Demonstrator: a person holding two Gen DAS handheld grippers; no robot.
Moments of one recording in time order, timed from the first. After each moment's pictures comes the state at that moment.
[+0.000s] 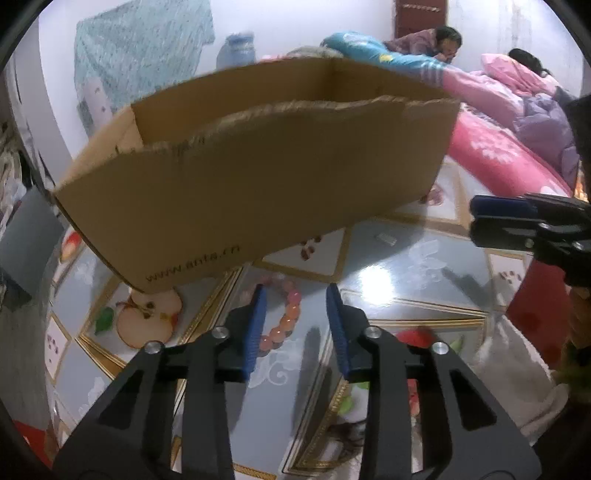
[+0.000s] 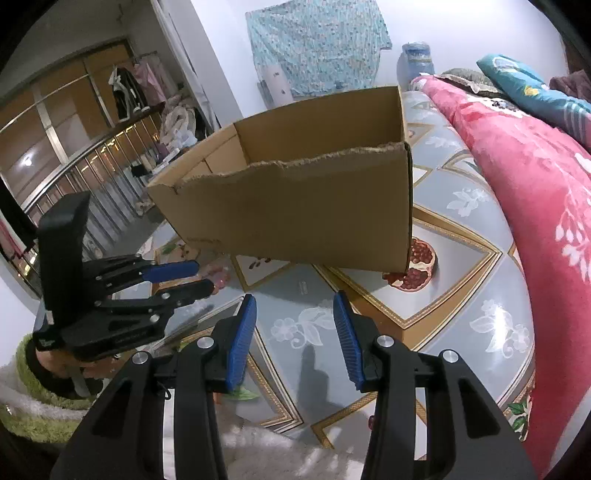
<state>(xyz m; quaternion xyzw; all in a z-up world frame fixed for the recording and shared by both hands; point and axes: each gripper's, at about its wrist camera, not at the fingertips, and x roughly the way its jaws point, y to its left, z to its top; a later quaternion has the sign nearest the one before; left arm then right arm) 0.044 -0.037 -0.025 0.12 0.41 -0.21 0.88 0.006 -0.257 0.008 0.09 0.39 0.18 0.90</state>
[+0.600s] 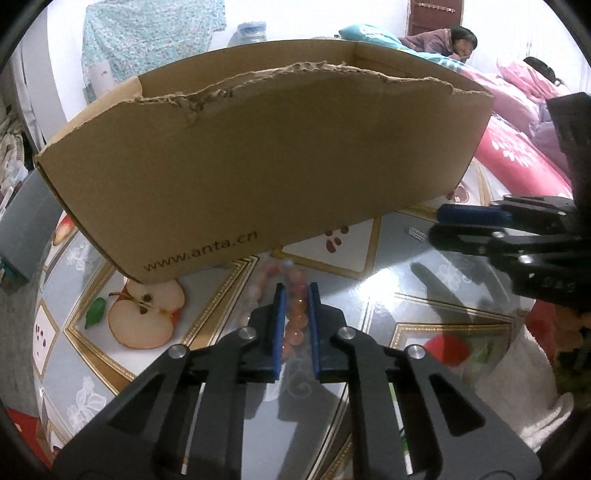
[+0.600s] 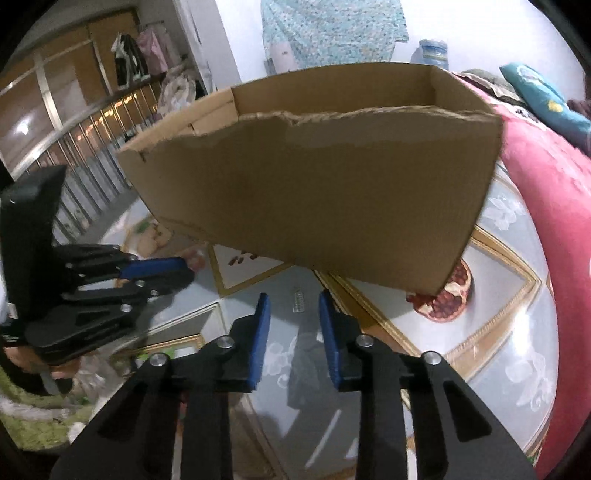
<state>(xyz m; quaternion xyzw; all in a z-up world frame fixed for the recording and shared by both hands) 0.060 -0.026 -0.039 0.10 0.42 -0.20 0.88 0.050 -0.221 -0.020 0.02 0.41 0.18 0.89</state>
